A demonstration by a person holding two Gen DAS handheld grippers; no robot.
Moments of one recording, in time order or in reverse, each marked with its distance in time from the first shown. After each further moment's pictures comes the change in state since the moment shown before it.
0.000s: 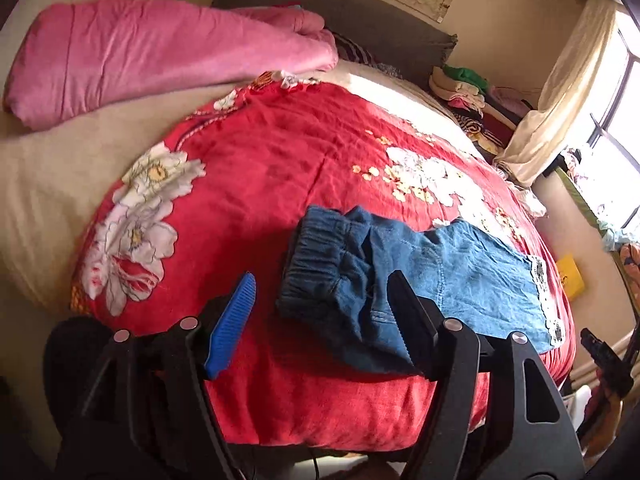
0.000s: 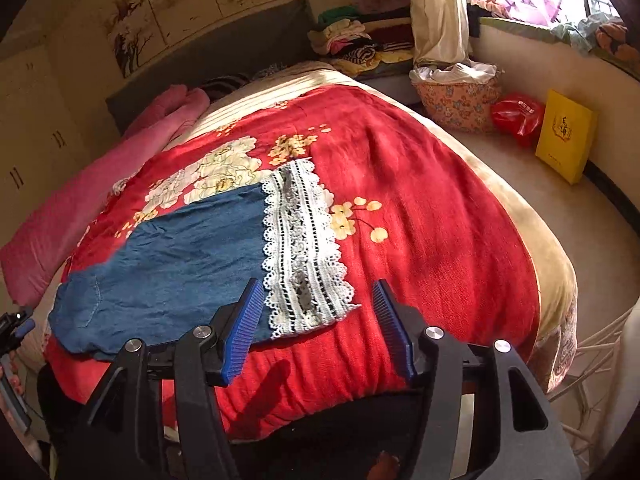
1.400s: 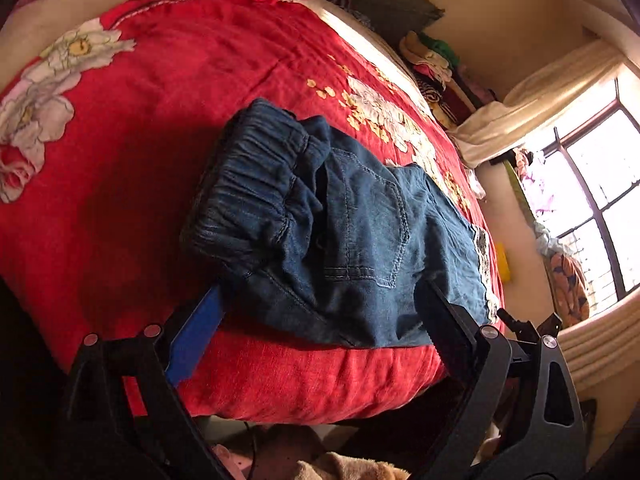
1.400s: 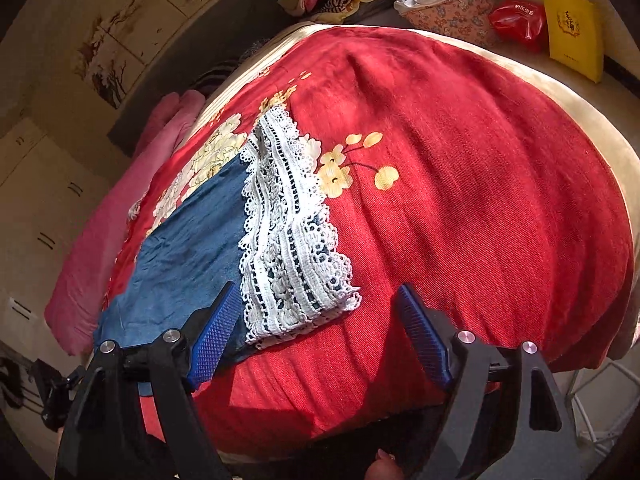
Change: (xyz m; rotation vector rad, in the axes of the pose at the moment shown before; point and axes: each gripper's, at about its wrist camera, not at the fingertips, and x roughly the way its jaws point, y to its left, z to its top) left arm 0.070 0.015 -0.033 -0.216 0.248 -0.298; right arm 0.069 -0.044 -0.010 0.292 0.150 0.173
